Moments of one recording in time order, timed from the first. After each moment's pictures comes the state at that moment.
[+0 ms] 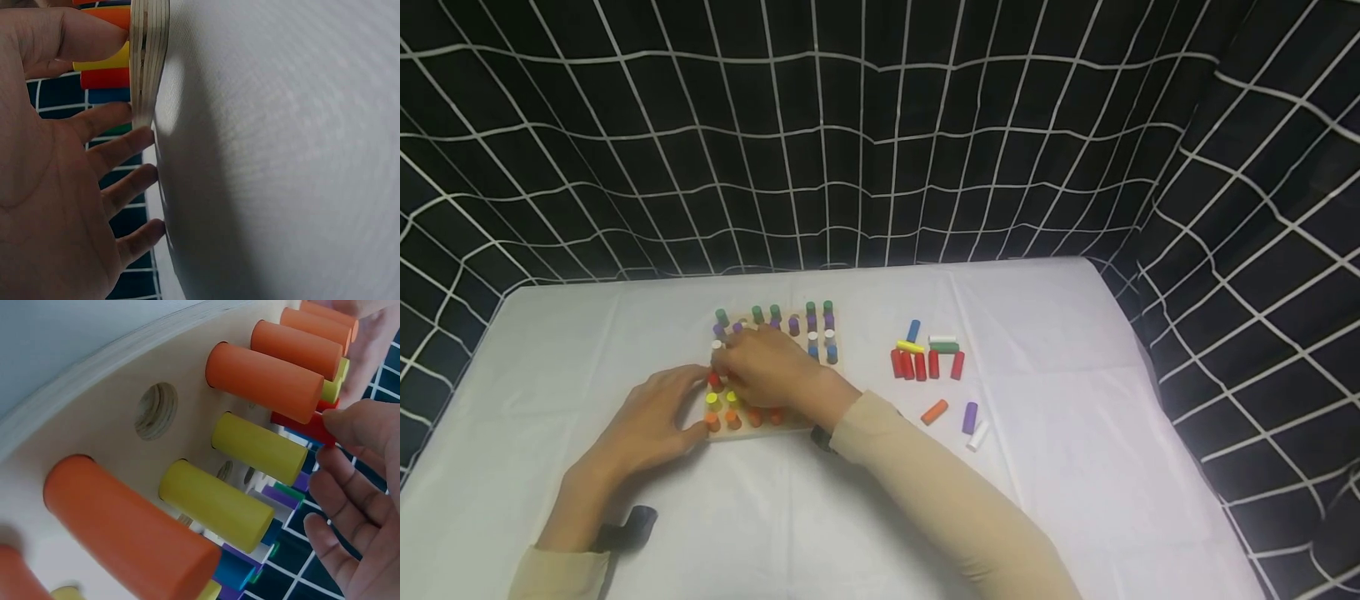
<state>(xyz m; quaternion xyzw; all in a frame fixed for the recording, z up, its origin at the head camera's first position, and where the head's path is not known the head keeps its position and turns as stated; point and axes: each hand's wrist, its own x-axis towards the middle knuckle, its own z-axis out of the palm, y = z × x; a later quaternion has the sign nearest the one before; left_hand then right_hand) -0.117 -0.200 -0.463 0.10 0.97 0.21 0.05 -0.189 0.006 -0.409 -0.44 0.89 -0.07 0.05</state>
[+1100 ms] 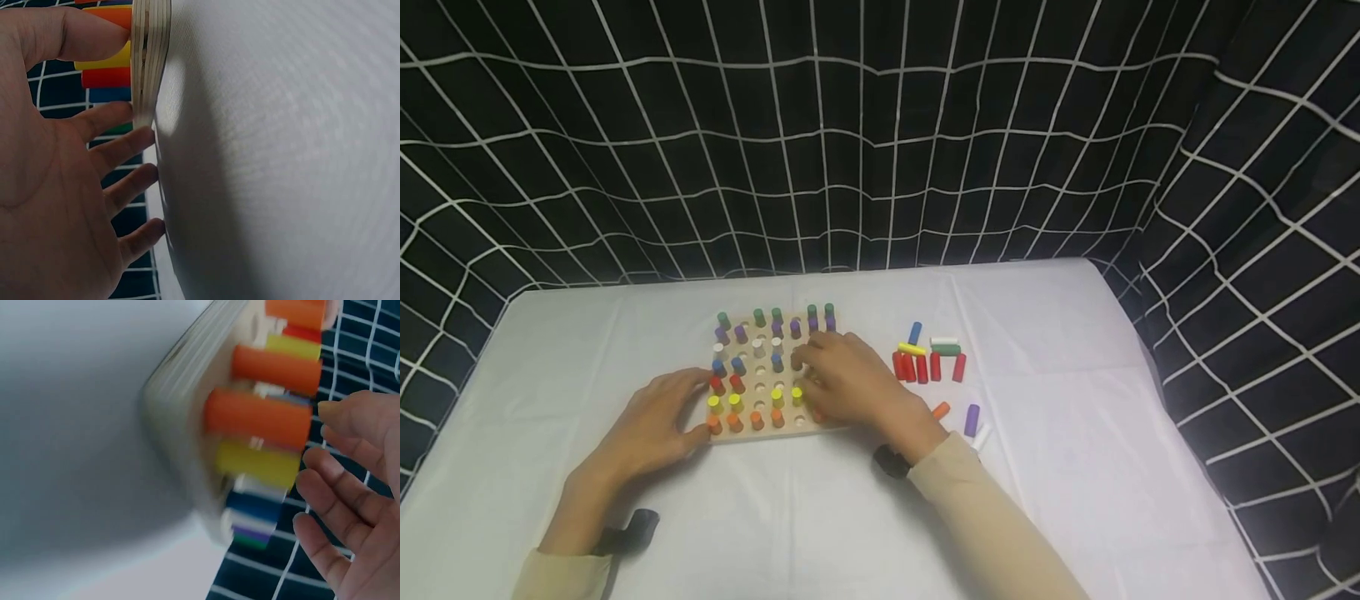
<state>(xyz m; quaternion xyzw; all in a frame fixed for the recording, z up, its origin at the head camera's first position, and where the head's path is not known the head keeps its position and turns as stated) -0.118 -0.199 -0.467 0.10 0.97 0.21 0.05 -0.170 0.093 -0.417 -0.32 0.93 -0.18 0.04</state>
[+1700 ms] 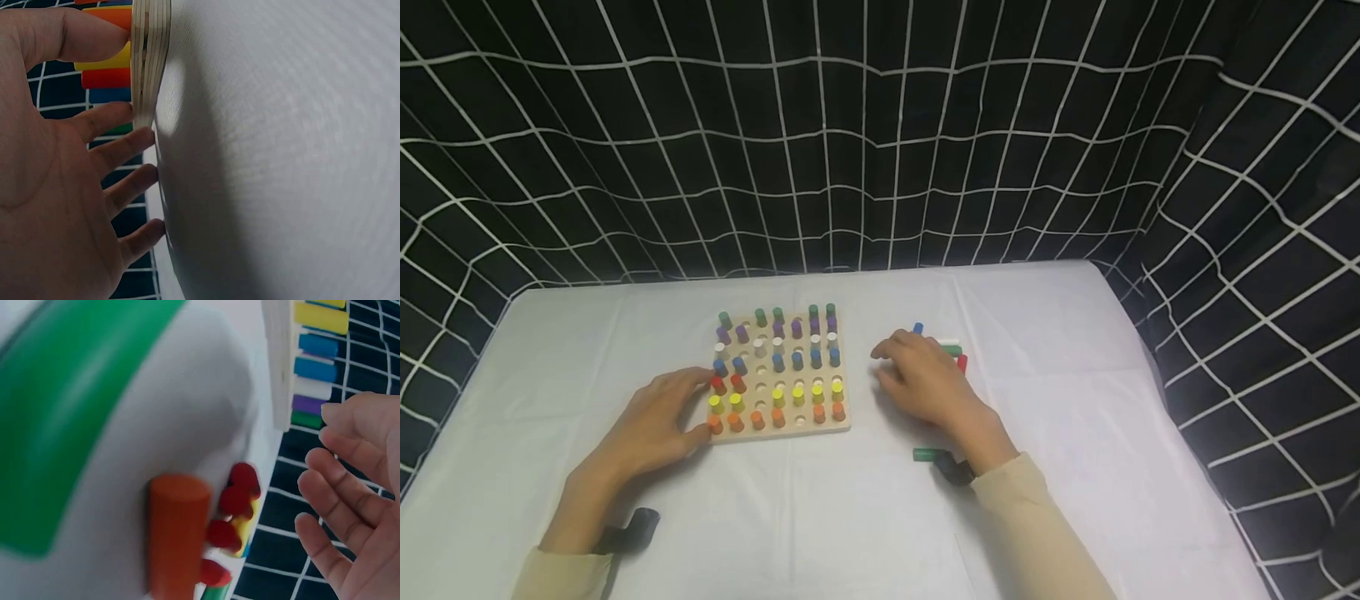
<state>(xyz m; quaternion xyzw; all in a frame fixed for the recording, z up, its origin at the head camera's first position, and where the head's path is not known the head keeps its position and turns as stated) -0.118 -0.200 -0.469 0.10 0.97 0.21 0.05 -0.170 0.179 -0.433 -0.25 0.95 -0.19 -0.02</state>
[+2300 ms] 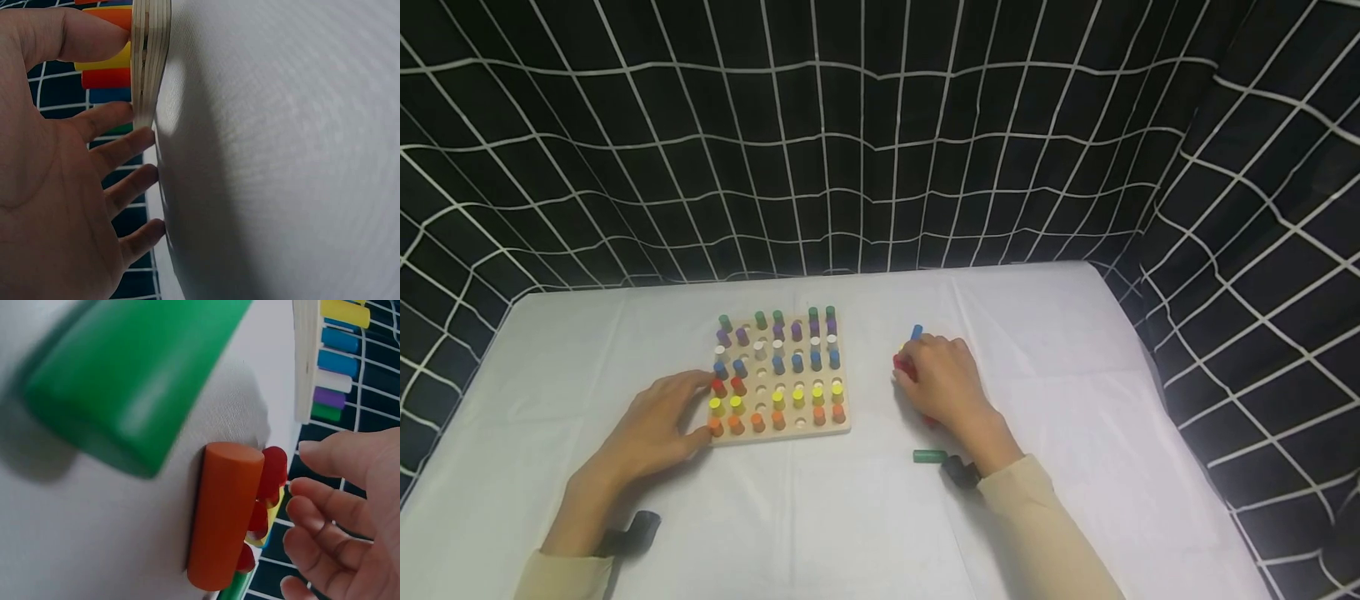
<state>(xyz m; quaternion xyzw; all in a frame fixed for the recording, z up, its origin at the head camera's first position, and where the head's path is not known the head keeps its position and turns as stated) -0.118 -0.198 -0.467 0.10 0.97 0.21 0.05 -0.172 0.194 -0.447 -0.16 0.98 -0.14 -0.06</state>
